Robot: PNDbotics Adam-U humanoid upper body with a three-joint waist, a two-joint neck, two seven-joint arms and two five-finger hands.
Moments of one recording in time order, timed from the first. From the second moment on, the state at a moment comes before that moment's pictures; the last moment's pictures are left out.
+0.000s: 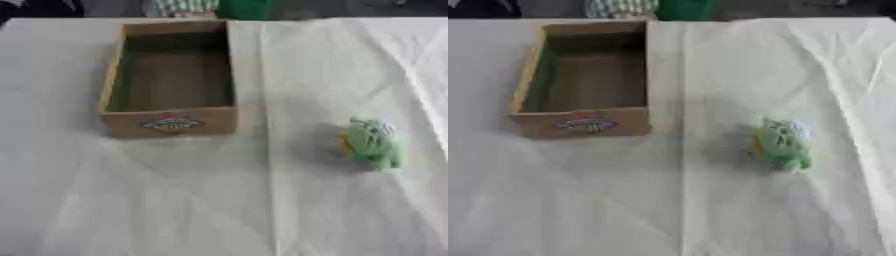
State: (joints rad) left arm -0.17 0.11 0.63 -1.98 0.19 -0.22 0.19; right arm -0.19 -0.60 -0.16 -1.98 -0.13 -0.26 -0.19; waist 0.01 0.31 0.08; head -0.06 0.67
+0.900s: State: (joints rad) left arm -0.16 0.14 0.63 -1.98 0.19 -0.21 0.20; right arm -0.07 -0.92 -0.08 -1.98 0.09 -0.26 -0.03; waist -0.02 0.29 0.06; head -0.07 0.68
